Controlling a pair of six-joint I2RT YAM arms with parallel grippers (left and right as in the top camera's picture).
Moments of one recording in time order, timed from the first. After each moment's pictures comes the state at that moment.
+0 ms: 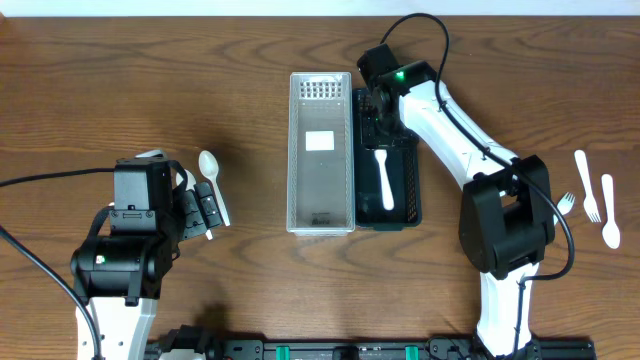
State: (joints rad) left arm -0.04 0.95 1.00 -1.08 -0.14 -0.33; right arm 0.42 2.14 1.77 -1.09 0.02 0.43
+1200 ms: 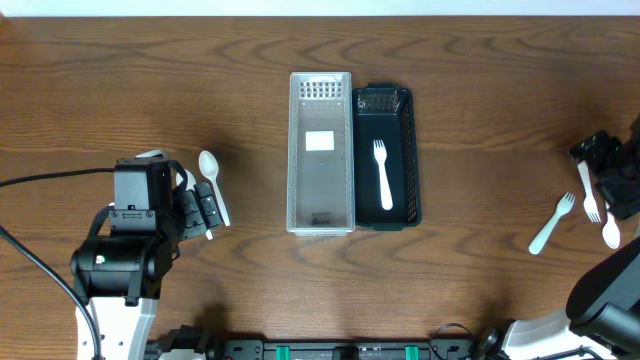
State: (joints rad) left arm -0.04 0.95 1.00 -1.08 -0.14 -0.33; right arm -0.54 1.73 1.37 -1.04 0.09 0.56
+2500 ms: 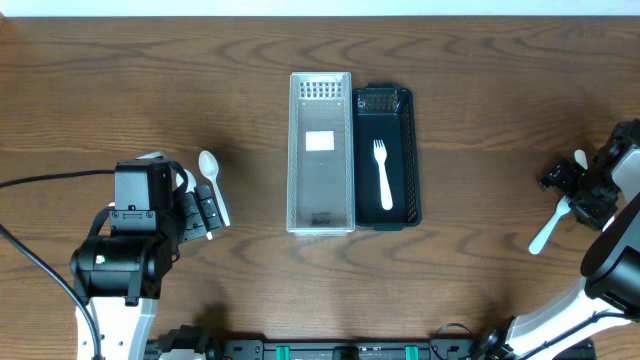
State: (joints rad) left arm -0.04 0.95 1.00 -1.10 -0.14 -0.33; right arm -0.57 1.95 1.21 -0.75 0.02 0.28
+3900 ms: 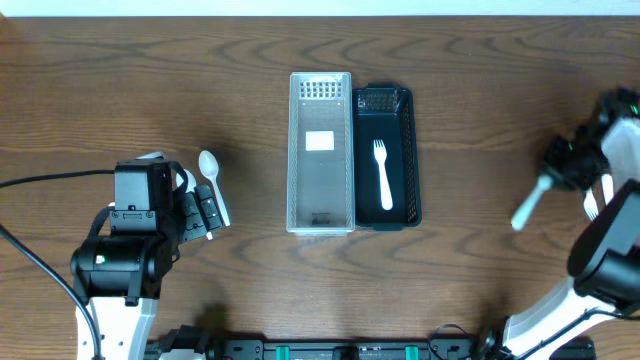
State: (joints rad) left arm -0.04 0.95 1.00 -1.10 -0.14 -0.33; right arm -0.40 1.92 1.43 -0.99 -0.06 0.27
